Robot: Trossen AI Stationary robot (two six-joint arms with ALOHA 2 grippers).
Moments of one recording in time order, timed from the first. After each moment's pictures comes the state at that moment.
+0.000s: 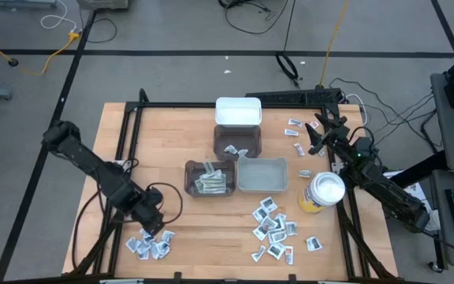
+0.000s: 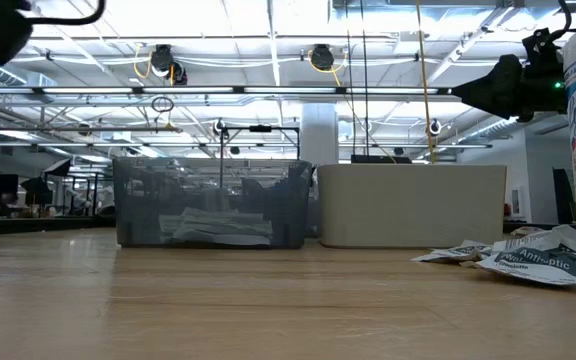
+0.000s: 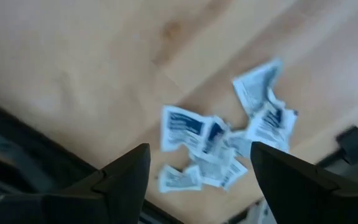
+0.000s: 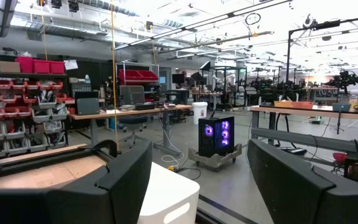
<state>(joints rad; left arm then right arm) -0.68 1.31 0.93 -1.05 0.18 -1.54 -0.74 0.01 0.01 0.24 0.00 0.00</state>
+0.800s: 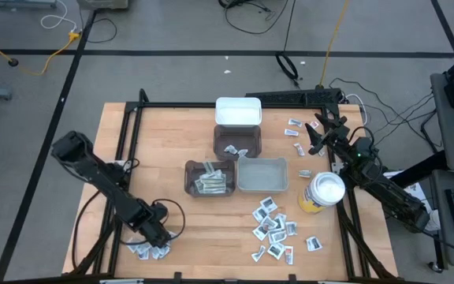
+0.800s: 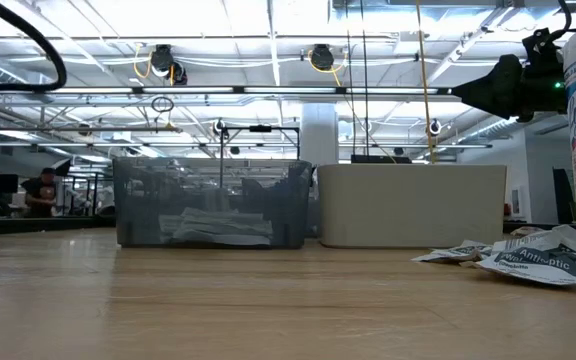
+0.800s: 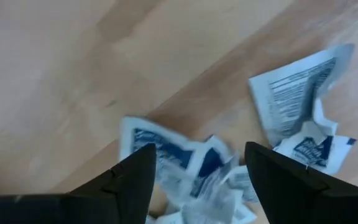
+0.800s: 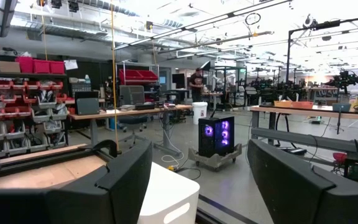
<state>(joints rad) -0.77 1.53 0.78 -0.67 0.19 -1.69 -0.74 0.01 0.01 0.24 0.00 0.00</state>
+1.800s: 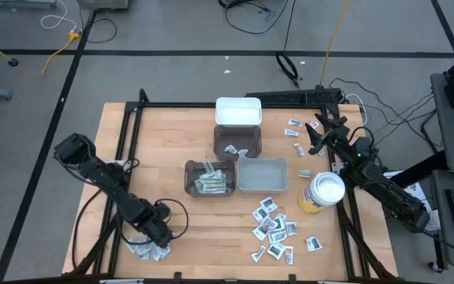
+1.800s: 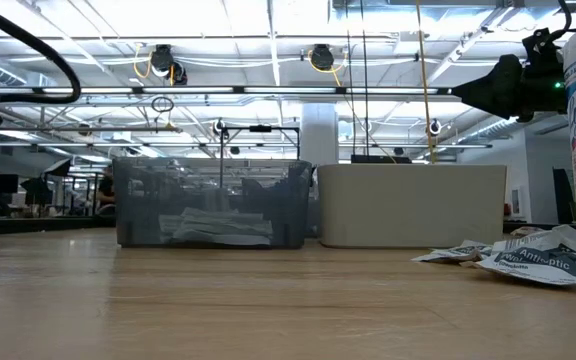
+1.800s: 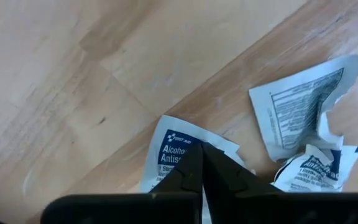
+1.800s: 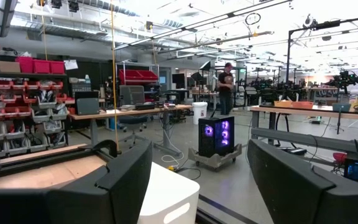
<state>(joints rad) -0.74 1.57 0.78 -0.65 0.20 -1.64 -0.74 0.01 0.01 0.24 0.00 0.00</state>
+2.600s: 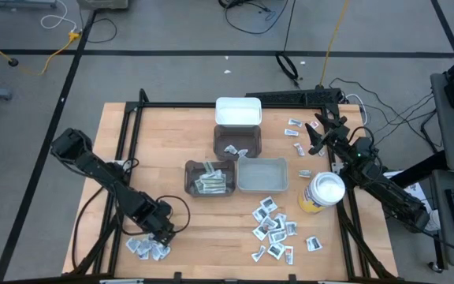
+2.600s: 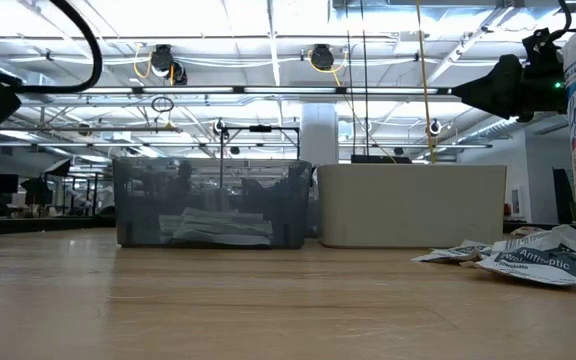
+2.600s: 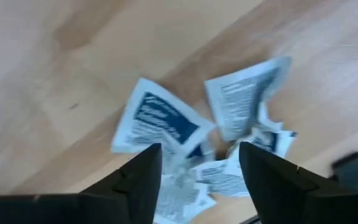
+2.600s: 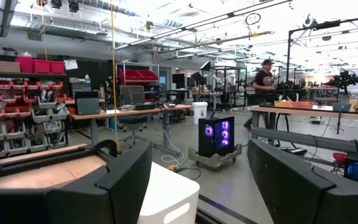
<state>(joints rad) -0.69 1.49 0.78 -0.63 0.27 -1.66 -0.74 0.01 0.01 0.24 0.00 0.00</state>
